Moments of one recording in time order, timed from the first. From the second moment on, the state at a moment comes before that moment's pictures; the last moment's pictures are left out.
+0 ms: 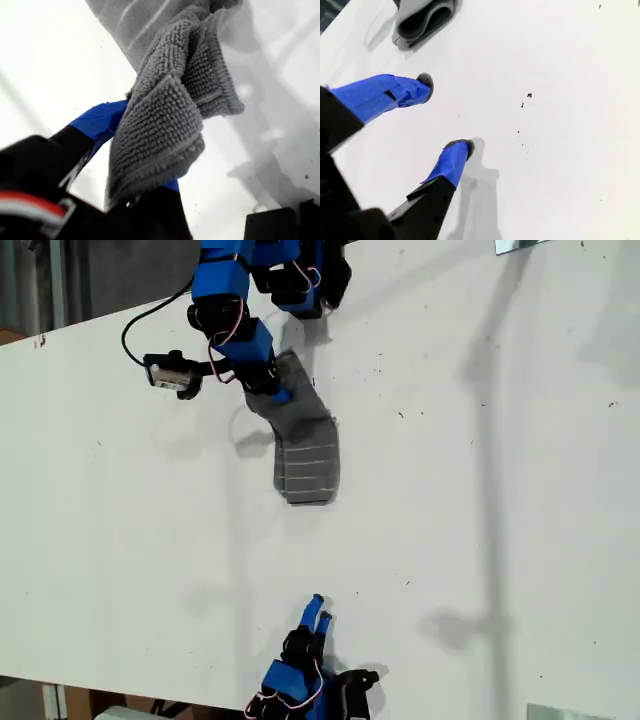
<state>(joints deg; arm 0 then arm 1) 0.2 198.8 175.7 79.5 -97.0 7.6 124.5 113.4 81.6 66.8</state>
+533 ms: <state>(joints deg) -1.1 198.8 176.8 78.7 -92.8 6.4 72.9 68.6 84.7 57.7</state>
